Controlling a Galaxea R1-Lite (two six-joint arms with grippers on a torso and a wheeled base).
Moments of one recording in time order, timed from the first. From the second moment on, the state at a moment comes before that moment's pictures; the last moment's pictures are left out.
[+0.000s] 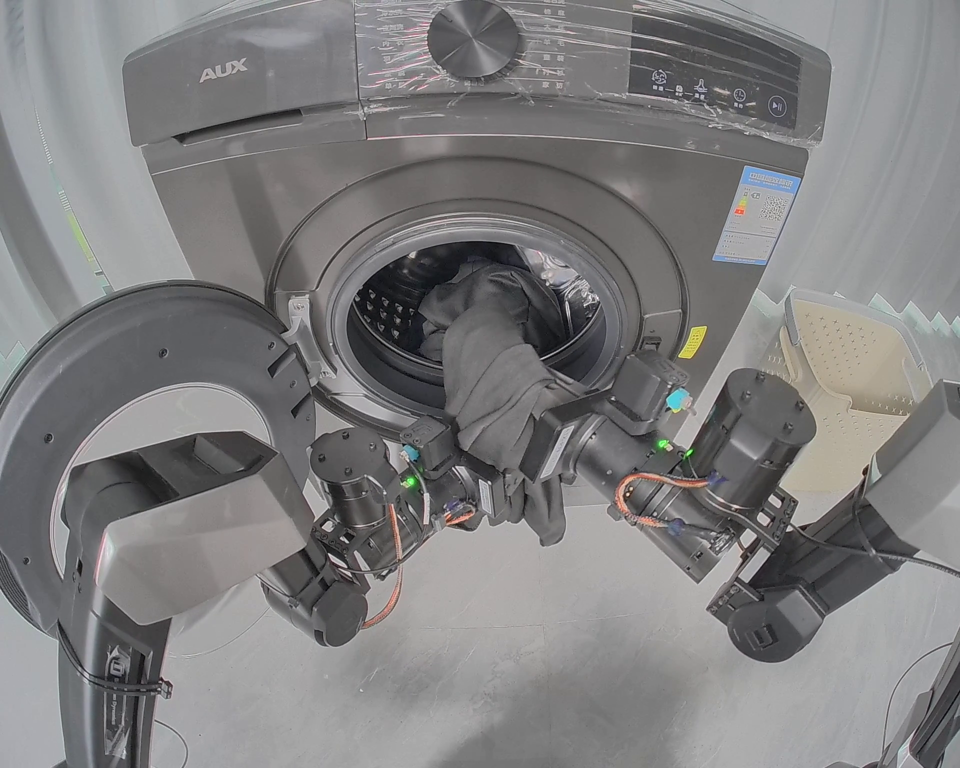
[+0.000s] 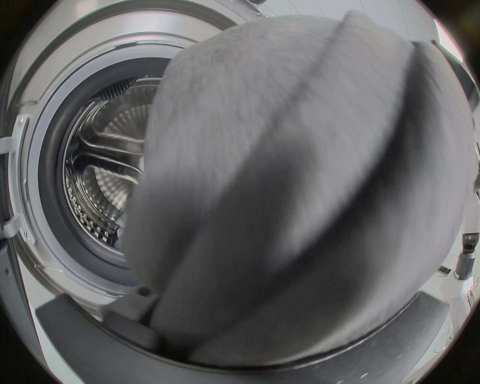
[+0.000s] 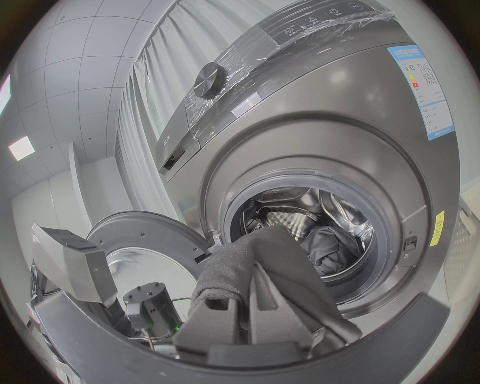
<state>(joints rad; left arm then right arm) -0.56 2.38 -0.99 -1.54 -0.18 0.00 0.77 1.99 -0.83 -1.42 -0.10 0.14</state>
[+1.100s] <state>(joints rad) -0.54 2.15 -0.88 -1.55 -0.16 -0.04 0.70 2.03 -0.65 -1.46 -0.07 0.16</state>
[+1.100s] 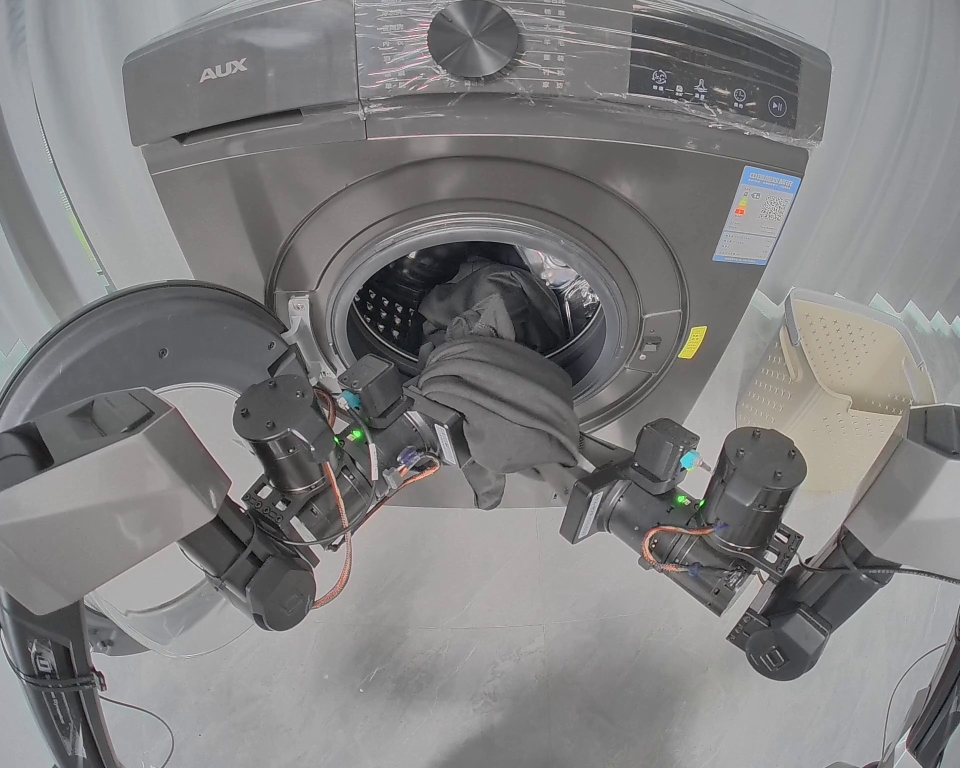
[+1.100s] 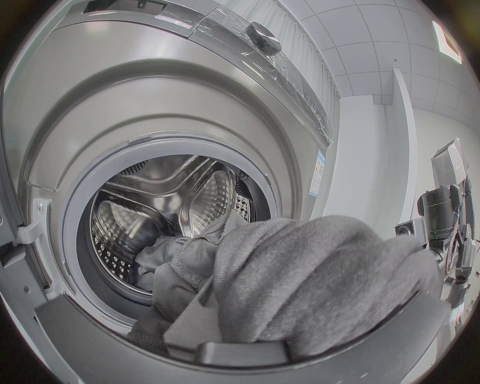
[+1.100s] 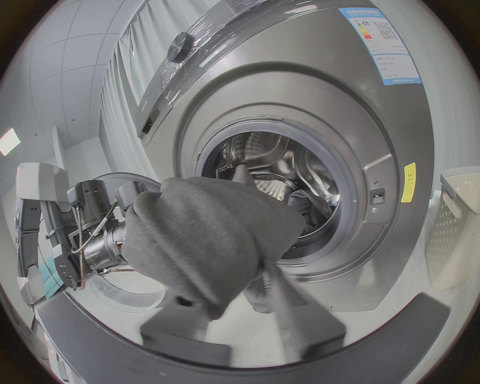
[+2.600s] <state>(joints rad) -0.60 1.92 -0.42 -1.55 -0.24 -0.03 0.64 1.87 -0.10 -1.52 0.14 0.06</state>
